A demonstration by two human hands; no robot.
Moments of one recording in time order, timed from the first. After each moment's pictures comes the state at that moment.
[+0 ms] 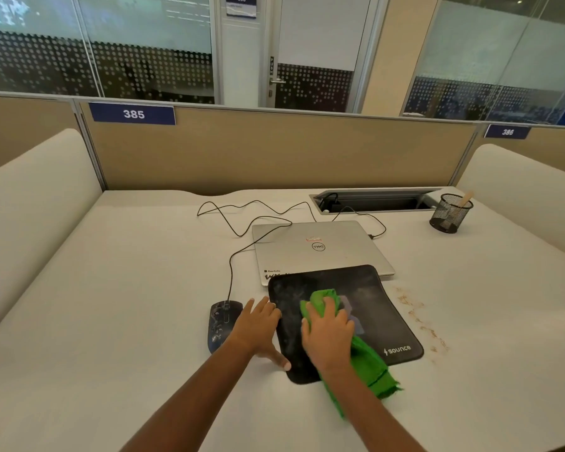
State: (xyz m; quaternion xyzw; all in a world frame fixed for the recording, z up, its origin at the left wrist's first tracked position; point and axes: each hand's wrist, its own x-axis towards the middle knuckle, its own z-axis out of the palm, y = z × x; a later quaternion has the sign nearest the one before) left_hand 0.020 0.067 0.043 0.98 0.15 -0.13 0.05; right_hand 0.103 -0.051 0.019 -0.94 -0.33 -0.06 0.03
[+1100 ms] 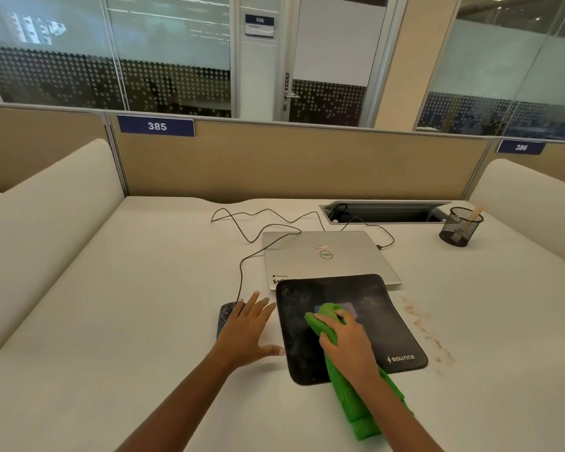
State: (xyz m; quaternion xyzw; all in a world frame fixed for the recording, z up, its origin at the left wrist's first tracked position) left_hand -0.015 0.074 0.034 0.97 0.20 -0.01 0.10; right_hand 0.118 -0.092 0.043 -0.90 -0.41 0.03 0.18
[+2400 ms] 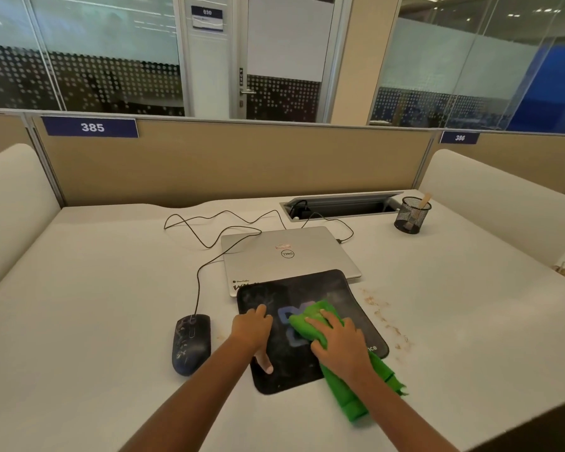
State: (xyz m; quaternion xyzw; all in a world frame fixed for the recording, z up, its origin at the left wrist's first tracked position) left_hand 0.065 0.040 0.057 0.97 0.16 -0.18 0.01; right_hand 0.166 -0.123 0.016 -0.93 -0.37 0.02 0.03
